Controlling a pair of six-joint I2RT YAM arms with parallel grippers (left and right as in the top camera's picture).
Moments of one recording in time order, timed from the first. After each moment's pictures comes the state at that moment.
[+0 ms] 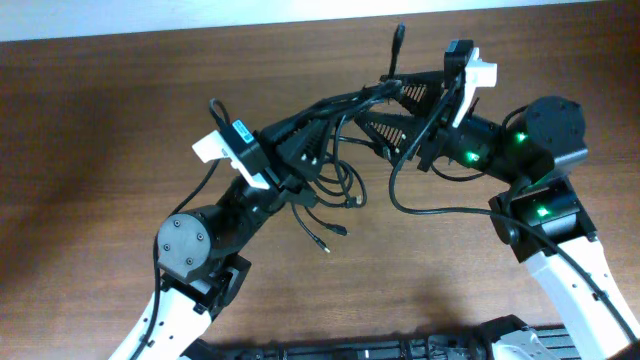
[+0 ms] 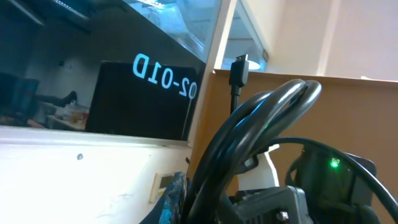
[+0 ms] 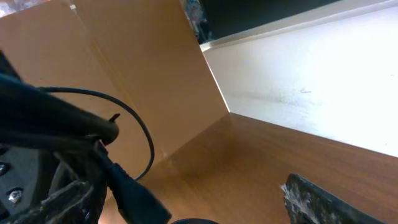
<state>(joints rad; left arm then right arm) -0.60 1.04 0.79 0.78 0.26 -0.39 0.23 1.10 1.03 0.14 -0.81 0.49</state>
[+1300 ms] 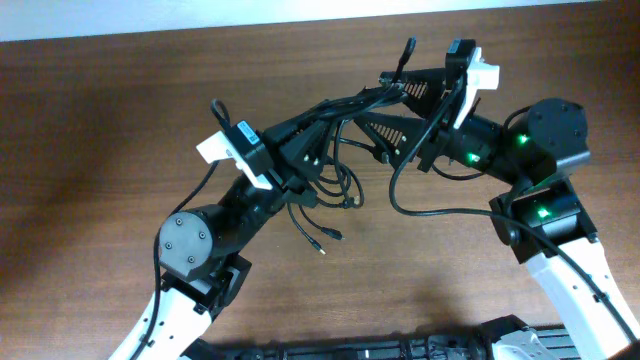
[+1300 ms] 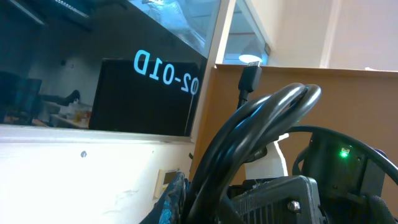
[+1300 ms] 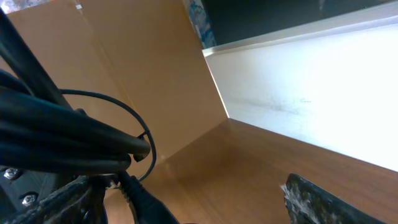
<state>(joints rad) -0.61 1.04 0.79 0.76 0.26 -0.36 0.23 1.09 1.03 0.16 -0.80 0.46</state>
